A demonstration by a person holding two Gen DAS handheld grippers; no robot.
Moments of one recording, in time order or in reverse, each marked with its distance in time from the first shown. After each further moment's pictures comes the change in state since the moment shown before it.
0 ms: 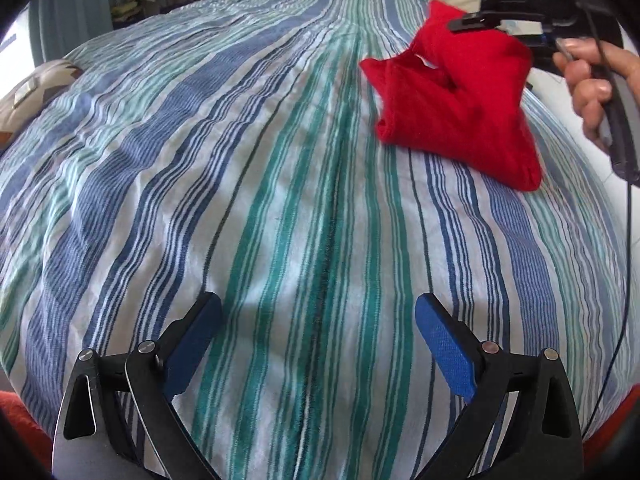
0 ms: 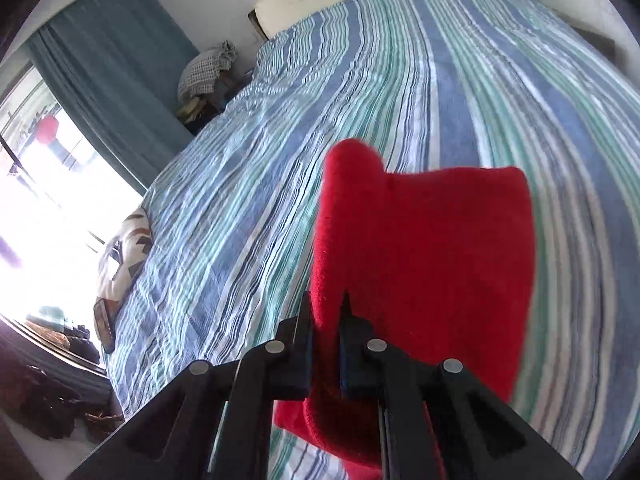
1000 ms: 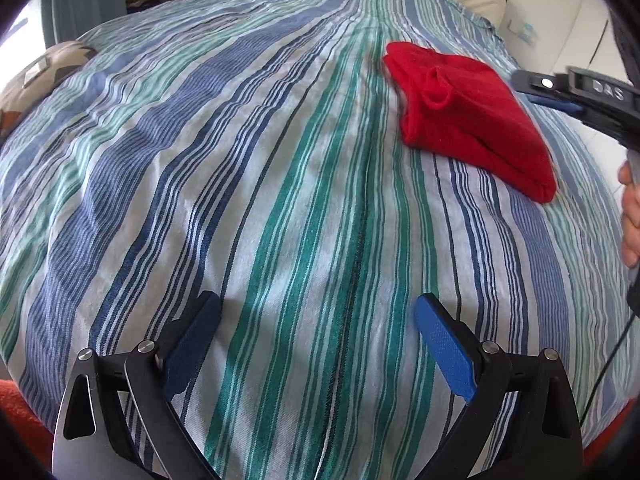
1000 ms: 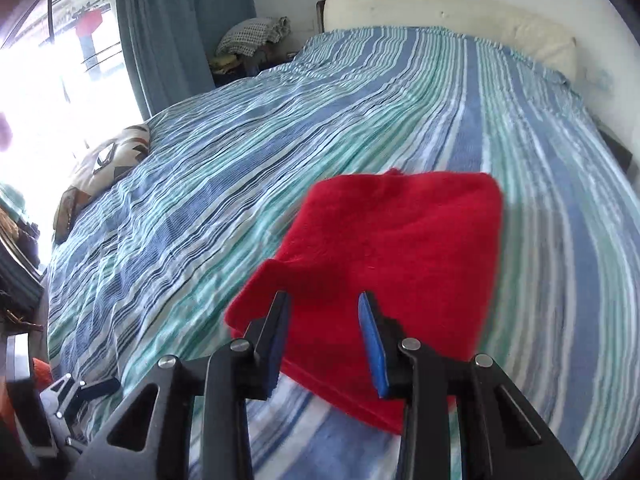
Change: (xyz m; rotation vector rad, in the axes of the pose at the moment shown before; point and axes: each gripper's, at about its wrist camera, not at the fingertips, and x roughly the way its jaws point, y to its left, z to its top) left arm 0.005 0.009 -0.002 -0.049 0.025 0.019; right arm -0.056 0.016 -0.100 -0.374 -0.090 -0.174
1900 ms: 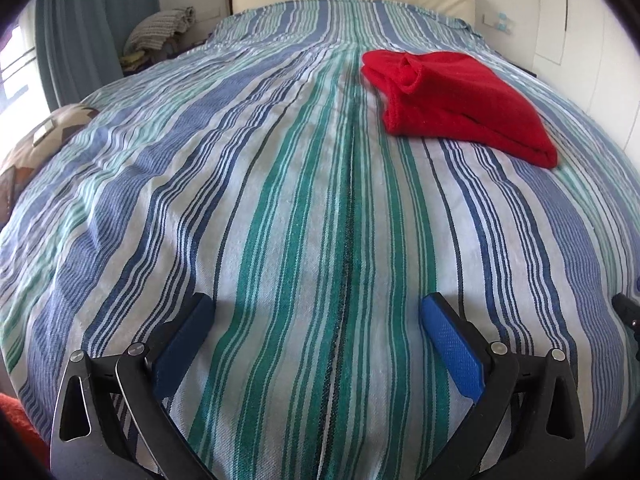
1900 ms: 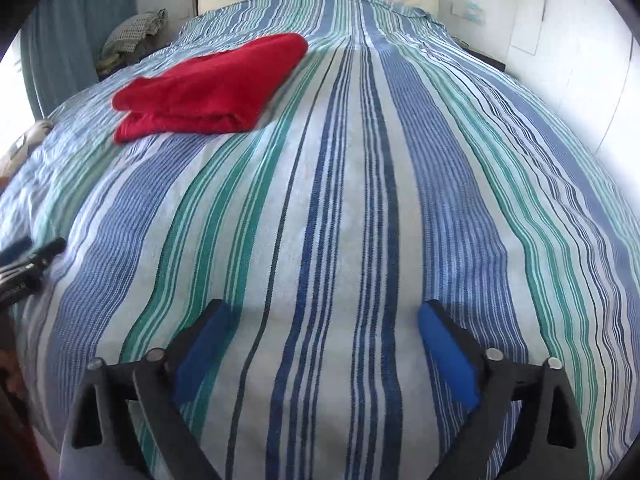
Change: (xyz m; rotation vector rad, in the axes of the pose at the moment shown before) left arm 0.007 -0.020 -0.031 0.166 -0.173 0.103; right arm -0.058 -0.033 -0.213 0.242 0.088 -0.364
